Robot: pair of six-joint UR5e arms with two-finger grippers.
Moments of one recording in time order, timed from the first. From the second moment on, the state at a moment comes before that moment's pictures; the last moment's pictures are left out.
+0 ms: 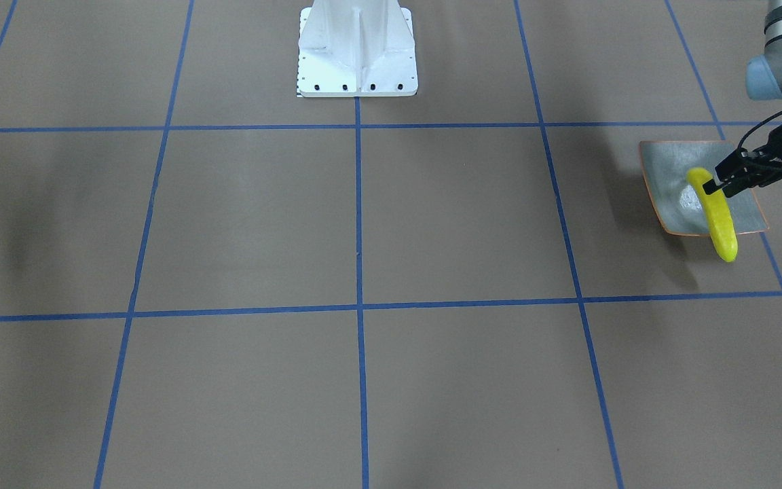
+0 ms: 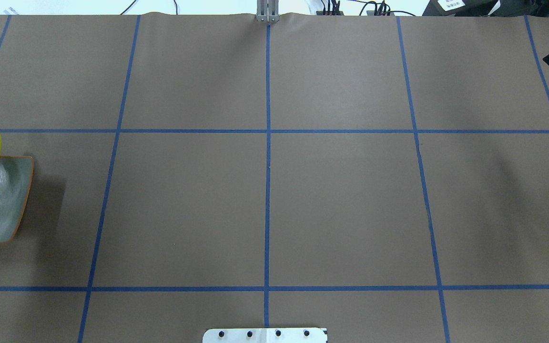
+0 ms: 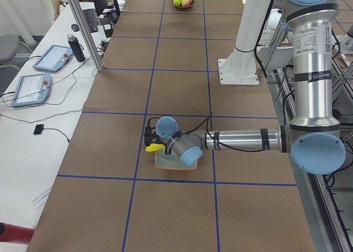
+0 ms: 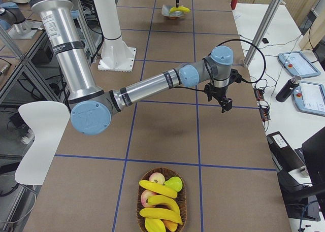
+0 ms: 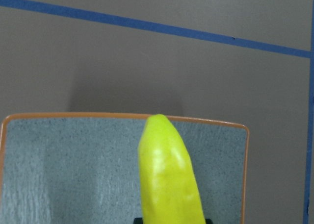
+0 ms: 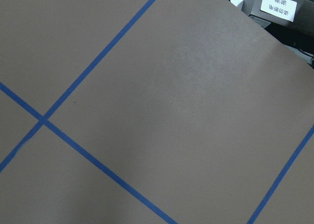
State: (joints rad) left arm -1.20 -1.45 -1.54 -2.42 -2.52 -0.80; right arm 1.38 -1.25 1.66 -1.58 2.26 -0.26
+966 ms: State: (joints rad) left arm -1.25 -1.46 -1.60 -2.45 -2.52 -0.80; right arm 1.43 -1.29 1.65 -1.61 2.29 -0.25
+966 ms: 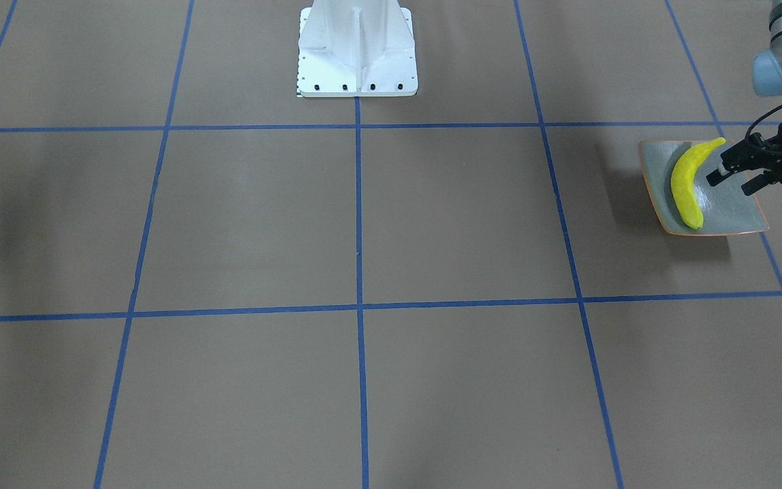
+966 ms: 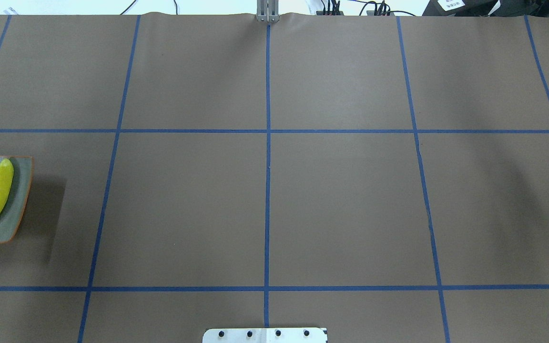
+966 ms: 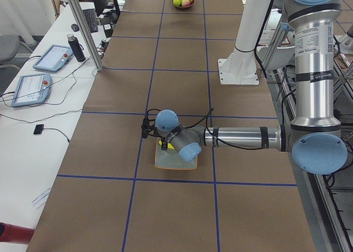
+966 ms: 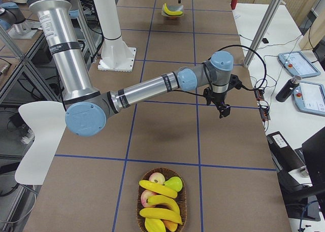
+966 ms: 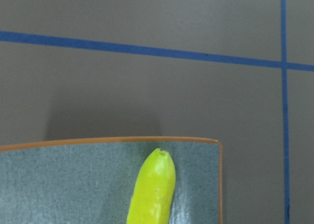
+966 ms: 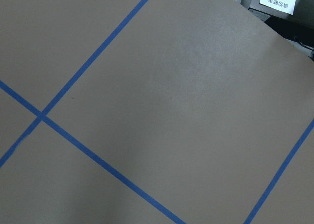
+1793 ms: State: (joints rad) left arm -1.33 -1.52 -1.61 -2.39 -2.46 -0.54; right arm 1.62 -1.41 1.50 -1.63 2.30 -0.57
